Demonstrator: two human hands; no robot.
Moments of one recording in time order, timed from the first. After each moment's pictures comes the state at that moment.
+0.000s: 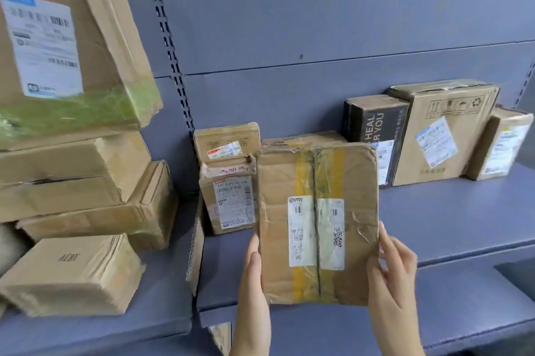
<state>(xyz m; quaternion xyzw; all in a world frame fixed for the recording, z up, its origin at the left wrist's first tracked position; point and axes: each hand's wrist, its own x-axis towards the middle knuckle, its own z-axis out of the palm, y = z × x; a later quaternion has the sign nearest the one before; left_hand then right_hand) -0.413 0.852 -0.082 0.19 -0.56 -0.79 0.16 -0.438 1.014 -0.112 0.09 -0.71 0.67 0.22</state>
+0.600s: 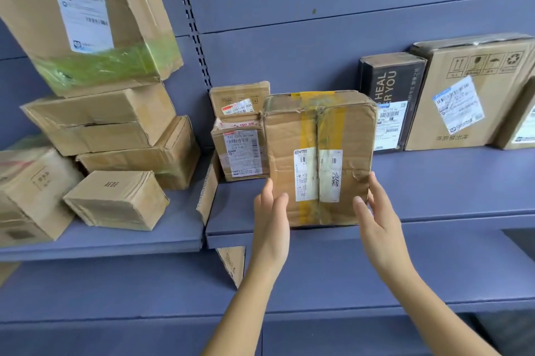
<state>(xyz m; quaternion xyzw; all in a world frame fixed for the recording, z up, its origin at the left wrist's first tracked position) -0.390 0.912 -0.070 0.19 -0.70 -0.67 0.17 -0.446 1.058 -0.099 0.13 -0.76 0.64 0.02</state>
